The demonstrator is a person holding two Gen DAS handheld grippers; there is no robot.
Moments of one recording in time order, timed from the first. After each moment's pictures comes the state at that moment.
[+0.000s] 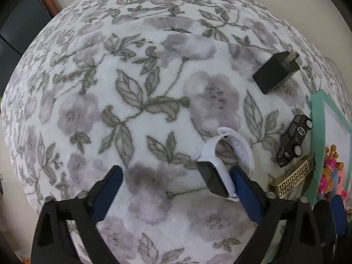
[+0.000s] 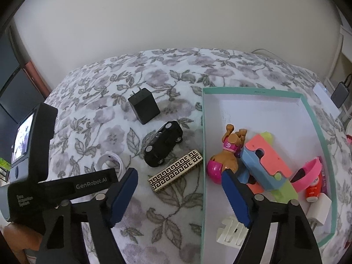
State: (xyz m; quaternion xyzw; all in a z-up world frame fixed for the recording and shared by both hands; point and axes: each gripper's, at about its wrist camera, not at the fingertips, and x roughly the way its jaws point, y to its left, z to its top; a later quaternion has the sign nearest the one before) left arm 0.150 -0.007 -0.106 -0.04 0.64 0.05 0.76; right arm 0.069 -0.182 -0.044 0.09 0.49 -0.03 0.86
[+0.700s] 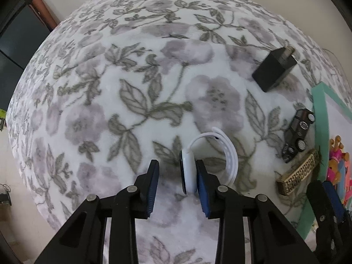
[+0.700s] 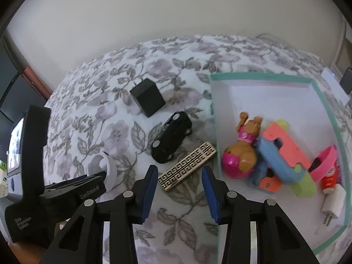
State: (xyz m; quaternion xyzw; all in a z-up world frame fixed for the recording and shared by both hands) left arm 0.152 -0.012 -0.104 0.01 0.63 0.05 0.77; right arm 0.083 -0.171 -0.063 0.13 0.53 -0.02 0.84
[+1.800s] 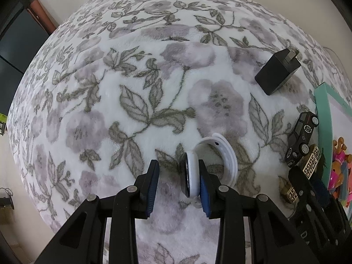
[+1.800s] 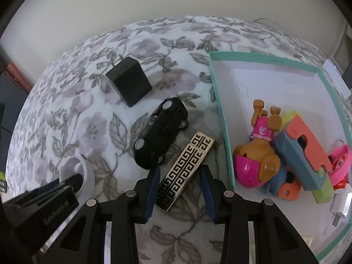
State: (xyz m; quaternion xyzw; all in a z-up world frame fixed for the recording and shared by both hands) left arm 0.162 -0.005 -0.105 0.02 0.63 0.05 0.78; right arm 0.108 -0.165 -0.100 0.12 0.56 -0.06 0.82
